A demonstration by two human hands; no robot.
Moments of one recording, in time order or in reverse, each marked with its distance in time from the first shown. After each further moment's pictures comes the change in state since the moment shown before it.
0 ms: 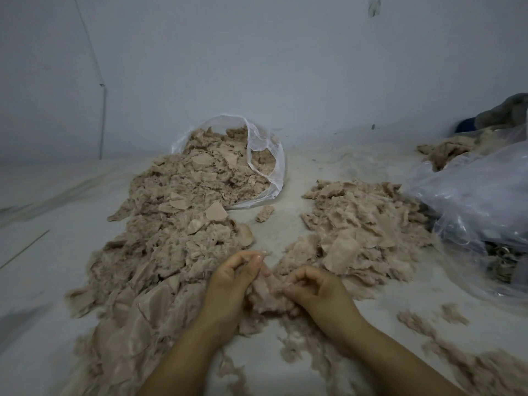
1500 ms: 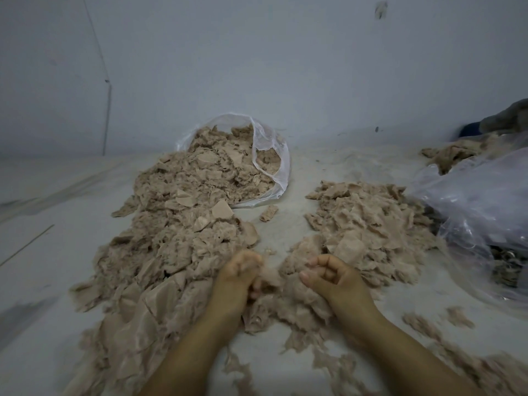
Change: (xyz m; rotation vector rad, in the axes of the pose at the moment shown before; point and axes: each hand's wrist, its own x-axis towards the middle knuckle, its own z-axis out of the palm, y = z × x) left_hand 0.002 0.000 -0.004 0.098 0.122 -0.127; right_hand 0.005 0.000 -0.010 0.212 0.146 0.009
